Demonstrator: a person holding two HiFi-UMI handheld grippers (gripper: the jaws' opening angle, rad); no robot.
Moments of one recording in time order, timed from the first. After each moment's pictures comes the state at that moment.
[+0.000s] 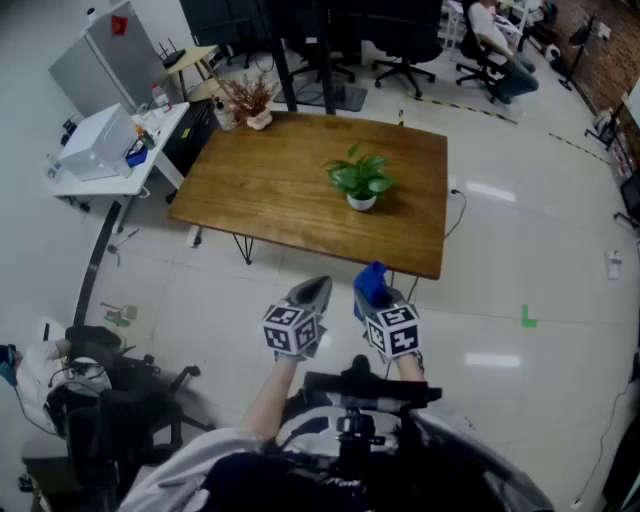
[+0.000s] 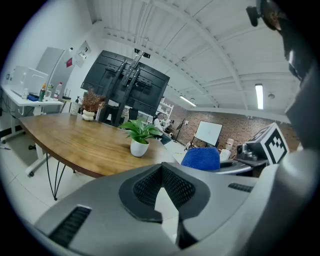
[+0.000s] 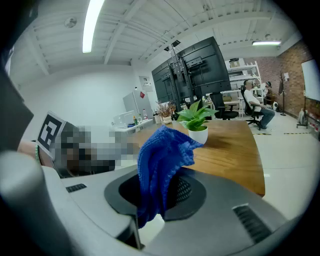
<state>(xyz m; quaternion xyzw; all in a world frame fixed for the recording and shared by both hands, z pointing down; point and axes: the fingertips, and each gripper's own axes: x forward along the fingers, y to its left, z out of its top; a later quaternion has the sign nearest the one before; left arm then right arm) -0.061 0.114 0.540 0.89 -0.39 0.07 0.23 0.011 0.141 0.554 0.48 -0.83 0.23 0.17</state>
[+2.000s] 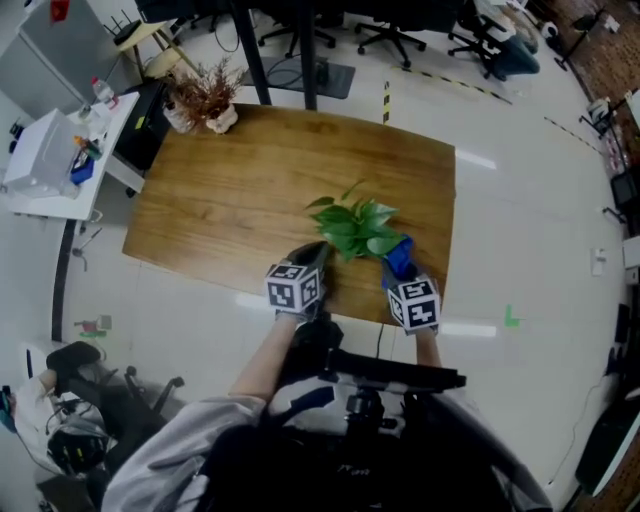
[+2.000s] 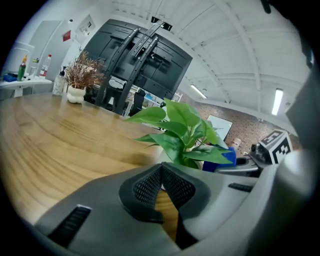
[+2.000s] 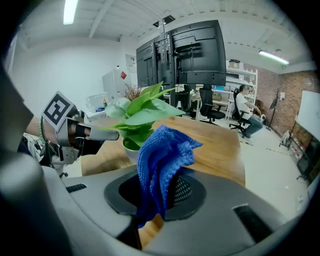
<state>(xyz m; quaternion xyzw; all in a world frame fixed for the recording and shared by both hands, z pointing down) 0.000 -0.154 0.607 0.87 -0.38 0.12 0.30 0.142 -0.095 0.601 0.54 -0.76 0.21 0.28</state>
